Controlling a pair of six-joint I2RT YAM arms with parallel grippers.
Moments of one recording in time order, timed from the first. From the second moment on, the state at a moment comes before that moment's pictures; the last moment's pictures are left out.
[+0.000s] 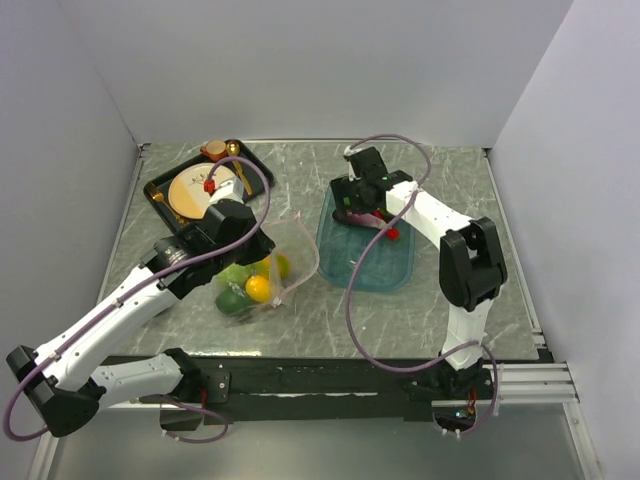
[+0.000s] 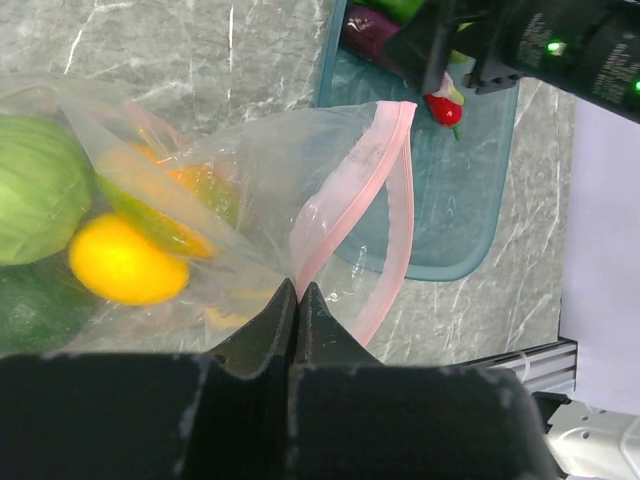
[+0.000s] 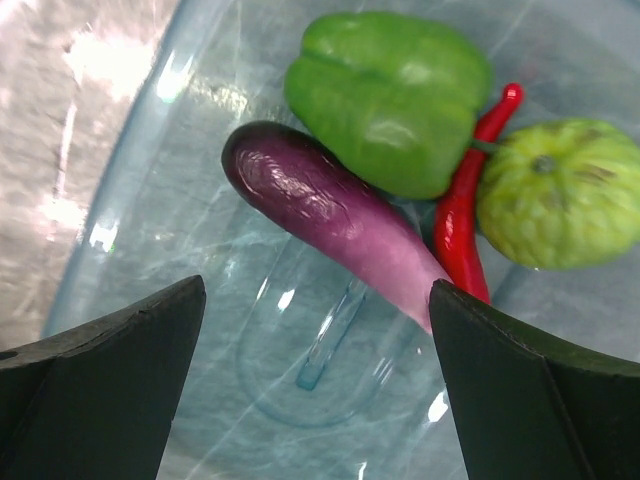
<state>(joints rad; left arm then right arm) -0.75 1.07 1.17 -0.74 -0.26 -0.90 0.45 1.90 1.54 -0.54 0.10 0.12</state>
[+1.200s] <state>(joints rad) -0.75 1.06 1.17 -0.75 -0.28 -0.89 0.41 1.87 1.25 -0.42 -0.10 0.12</state>
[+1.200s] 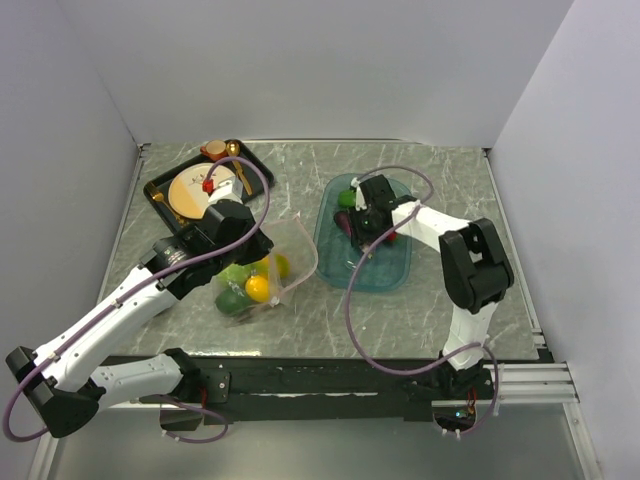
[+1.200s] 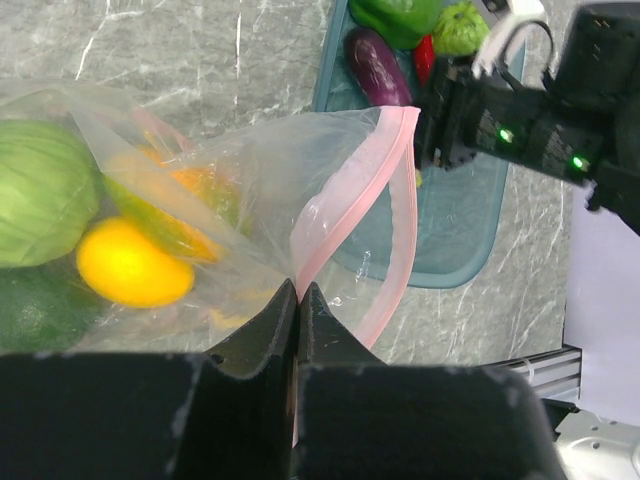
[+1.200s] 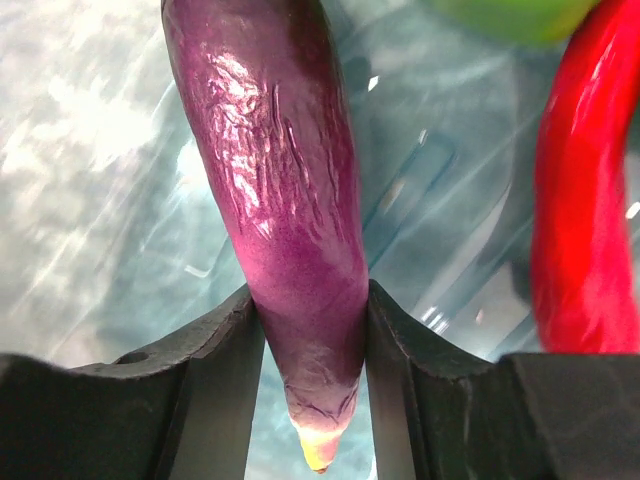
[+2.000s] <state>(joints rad) -0.75 1.11 1.17 -0.71 -0.25 -0.89 0.65 1.12 1.06 -0.44 -0.31 0.39</state>
